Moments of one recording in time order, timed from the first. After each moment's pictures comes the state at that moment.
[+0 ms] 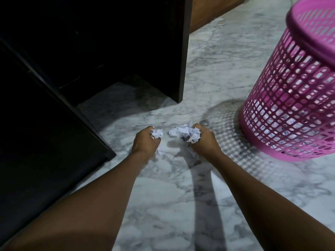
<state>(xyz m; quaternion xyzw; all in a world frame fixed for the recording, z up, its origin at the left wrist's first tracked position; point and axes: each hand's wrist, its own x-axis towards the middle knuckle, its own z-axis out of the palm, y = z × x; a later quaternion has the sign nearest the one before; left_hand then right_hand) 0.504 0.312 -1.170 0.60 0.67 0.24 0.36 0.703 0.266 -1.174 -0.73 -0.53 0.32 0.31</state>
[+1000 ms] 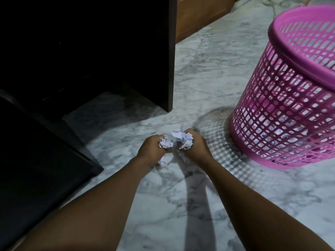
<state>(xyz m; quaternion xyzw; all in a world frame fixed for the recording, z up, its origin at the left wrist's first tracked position) 0.547 0.322 -1.157 0.67 0.57 0.17 0.44 0.715 0.279 -1.175 -0.72 -0.52 0.32 0.34</state>
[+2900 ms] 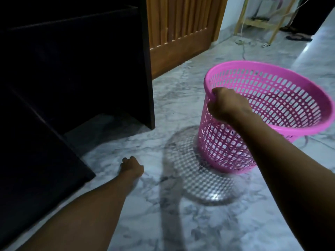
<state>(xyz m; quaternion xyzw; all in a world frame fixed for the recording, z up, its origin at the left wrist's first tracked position) 0.548 0.295 -1.156 0.61 0.74 -0.08 0.28 0.822 0.242 -0.900 -0.81 -0.57 0.03 0.11</state>
